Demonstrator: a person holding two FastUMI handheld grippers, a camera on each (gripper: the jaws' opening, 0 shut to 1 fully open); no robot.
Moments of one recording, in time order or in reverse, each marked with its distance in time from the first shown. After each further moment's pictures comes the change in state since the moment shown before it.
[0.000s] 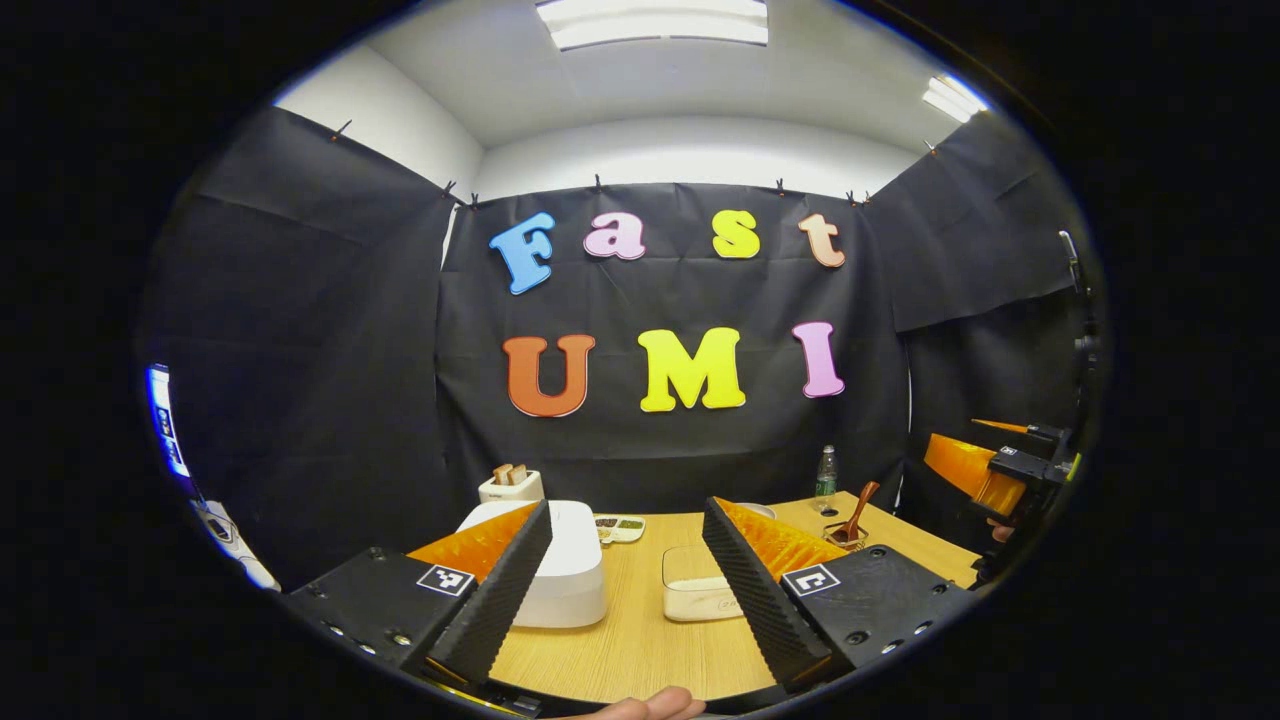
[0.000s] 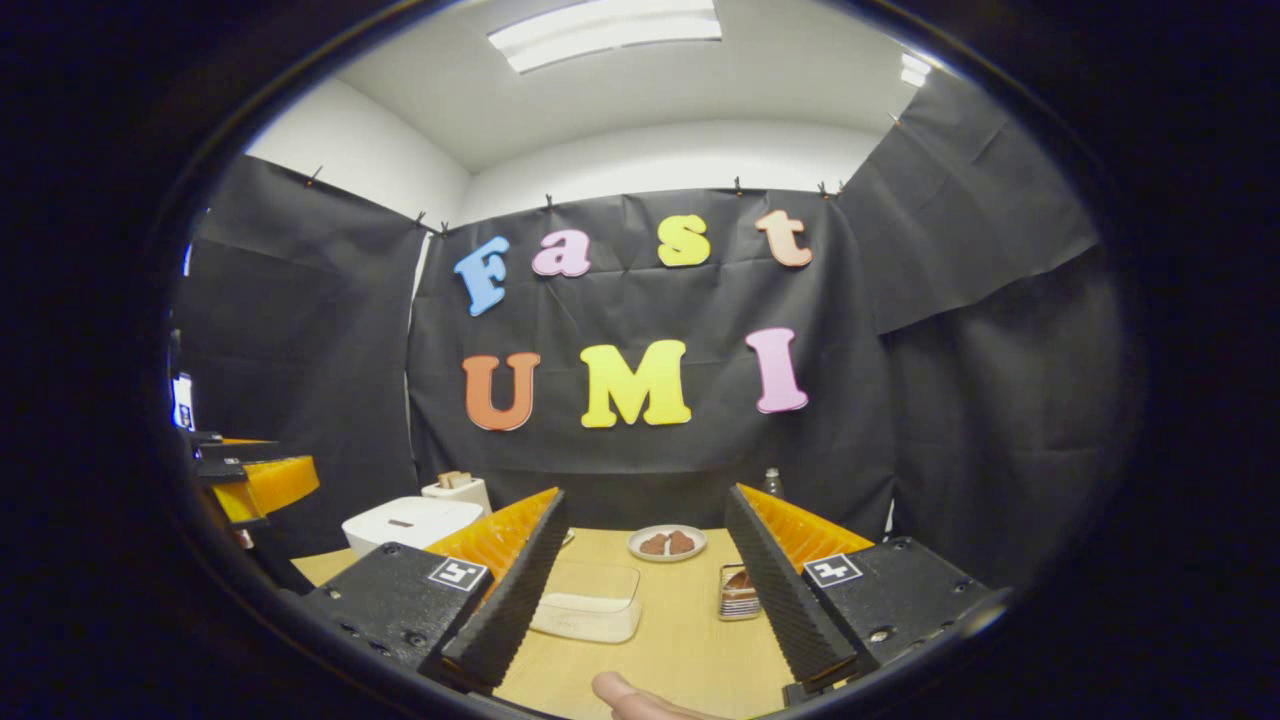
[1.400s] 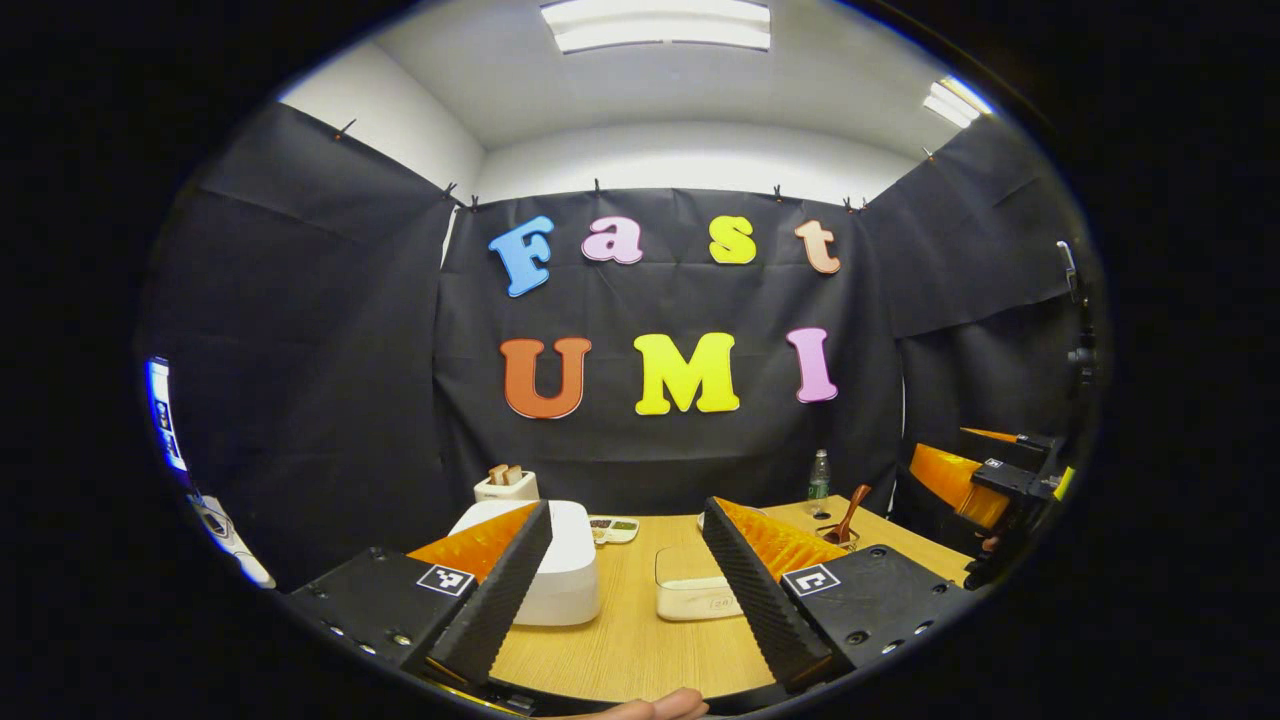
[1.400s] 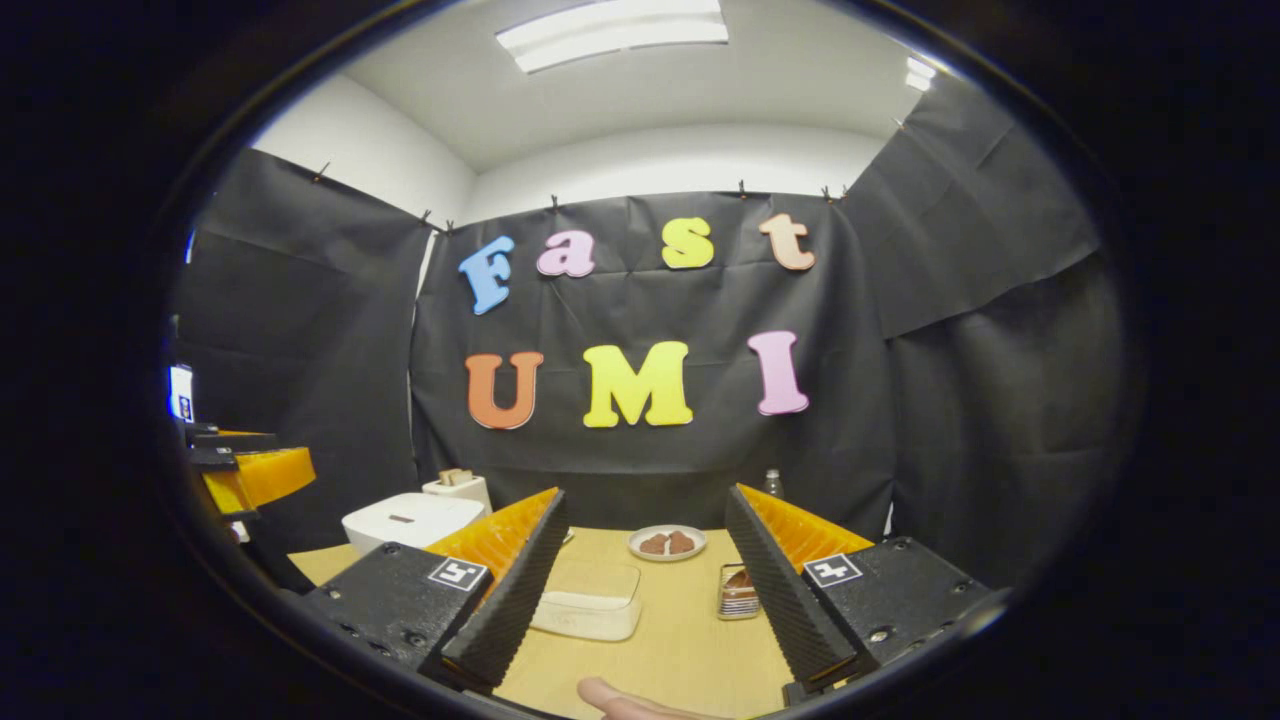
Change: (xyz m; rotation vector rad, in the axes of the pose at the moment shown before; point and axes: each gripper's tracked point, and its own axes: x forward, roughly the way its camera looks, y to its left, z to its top) left arm -0.009 -0.008 0.003 -0.021 -0.013 -0.031; right arm -0.006 0.009 -0.007 -0.013 -0.004 0.014
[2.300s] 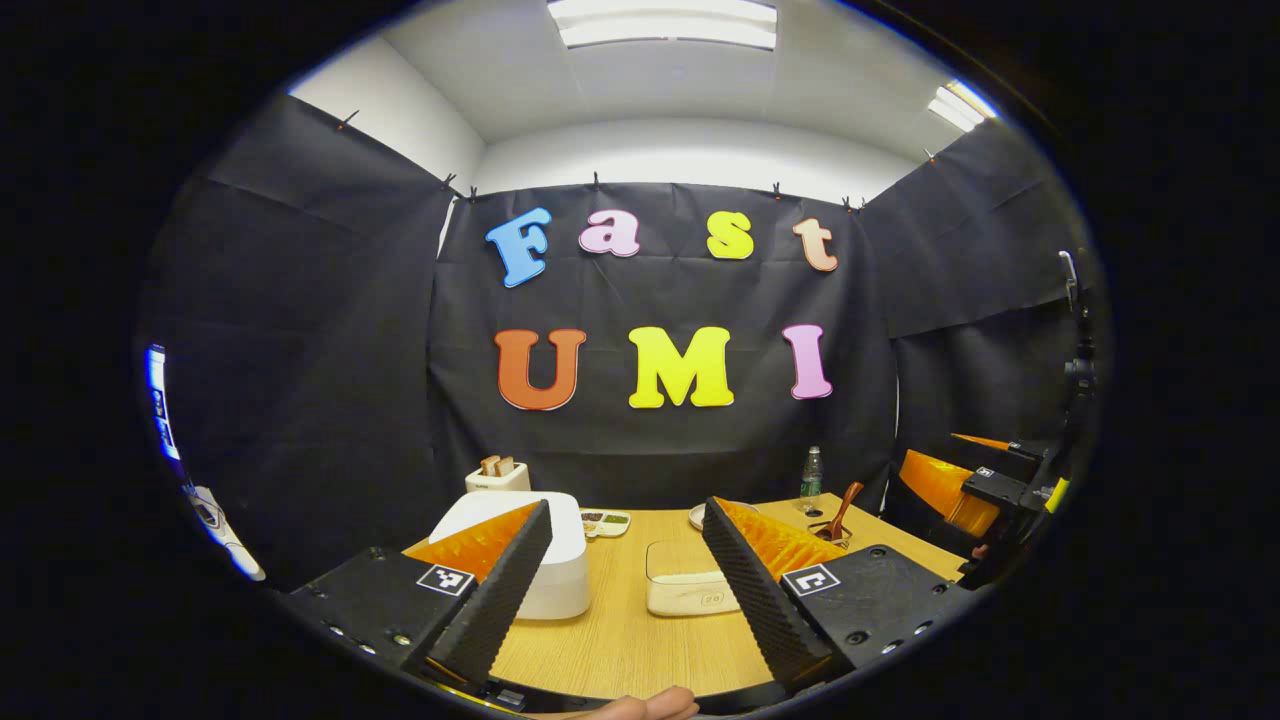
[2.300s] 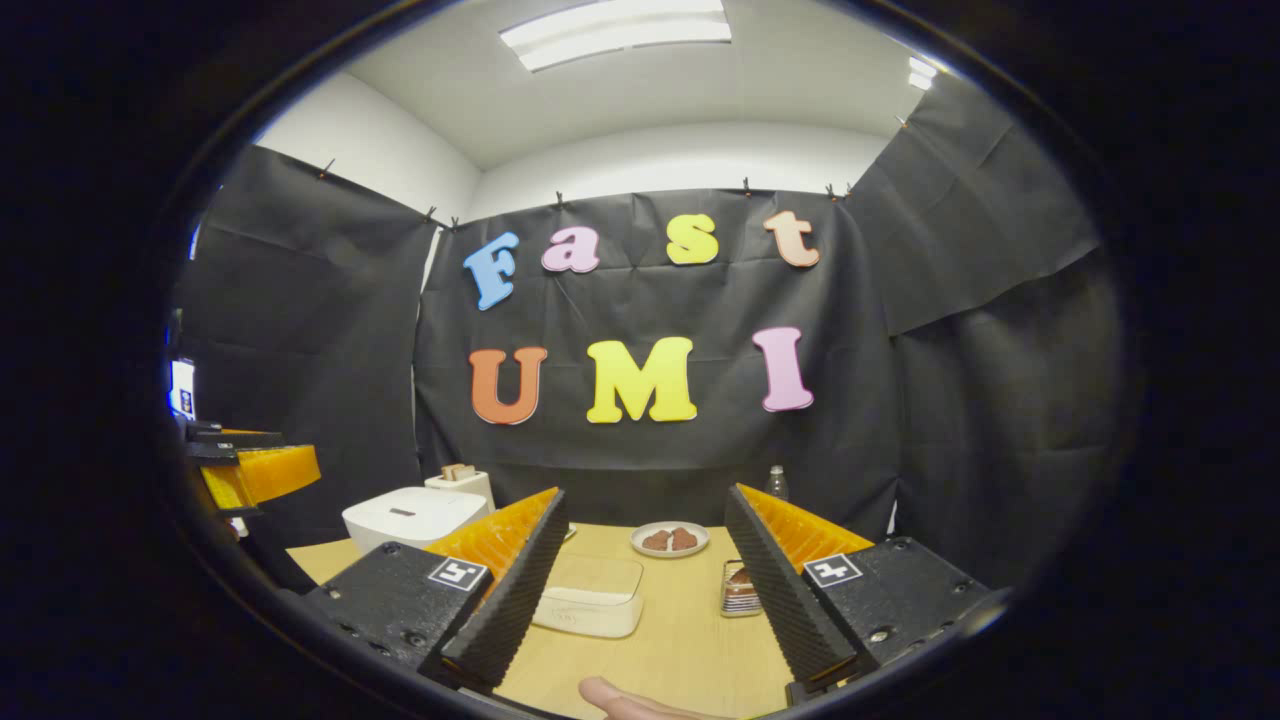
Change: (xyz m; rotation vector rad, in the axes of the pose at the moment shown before) left arm 0.004 -0.003 -0.012 -0.023 0.023 -0.004; right arm 0.004 -0.004 -0.013 -0.001 0.006 0.007
